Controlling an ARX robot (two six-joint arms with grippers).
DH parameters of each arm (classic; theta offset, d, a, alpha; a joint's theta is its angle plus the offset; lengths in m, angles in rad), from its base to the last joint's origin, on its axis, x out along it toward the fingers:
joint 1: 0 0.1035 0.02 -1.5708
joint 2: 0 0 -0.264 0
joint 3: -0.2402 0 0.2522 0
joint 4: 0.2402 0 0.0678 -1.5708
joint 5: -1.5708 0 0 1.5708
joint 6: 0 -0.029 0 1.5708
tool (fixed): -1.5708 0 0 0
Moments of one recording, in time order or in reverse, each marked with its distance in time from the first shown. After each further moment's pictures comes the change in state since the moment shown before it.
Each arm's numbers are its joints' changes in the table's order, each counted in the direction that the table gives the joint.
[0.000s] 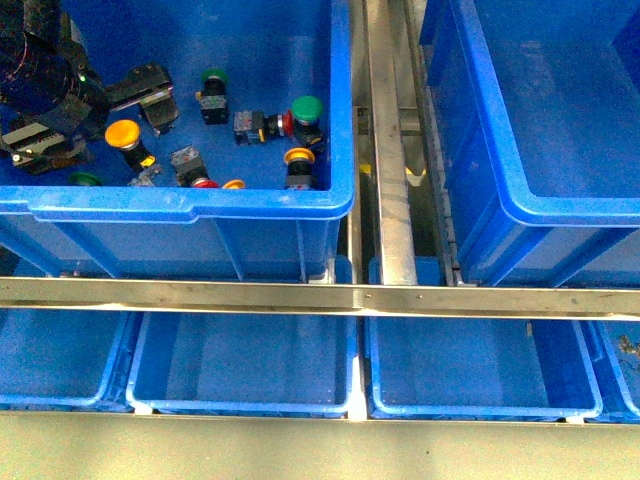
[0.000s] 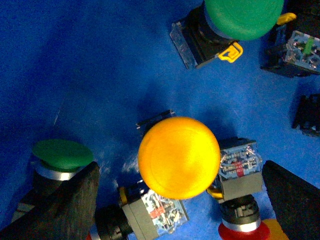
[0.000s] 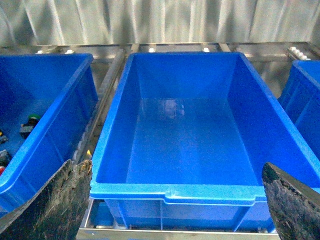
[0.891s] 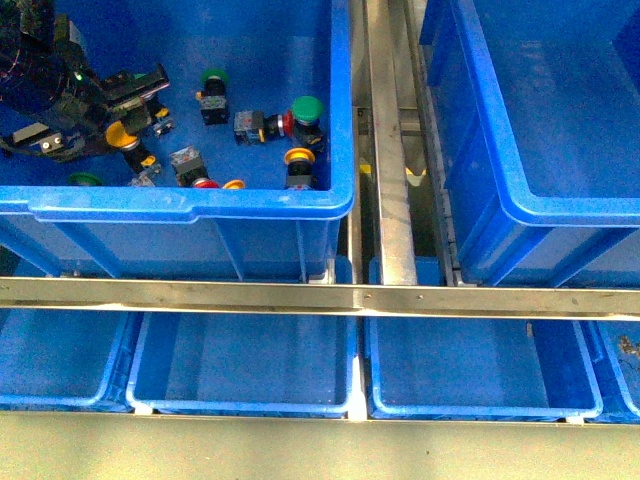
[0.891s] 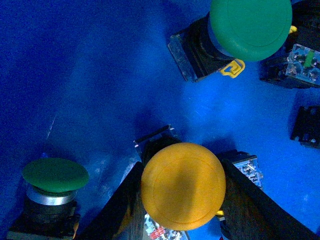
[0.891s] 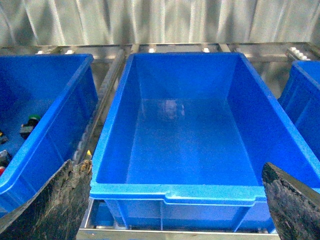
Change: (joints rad) left arm 0.019 0.033 -0.042 0.005 0.054 -0.006; right arm 0.000 0.000 0.000 0.000 0.000 0.000
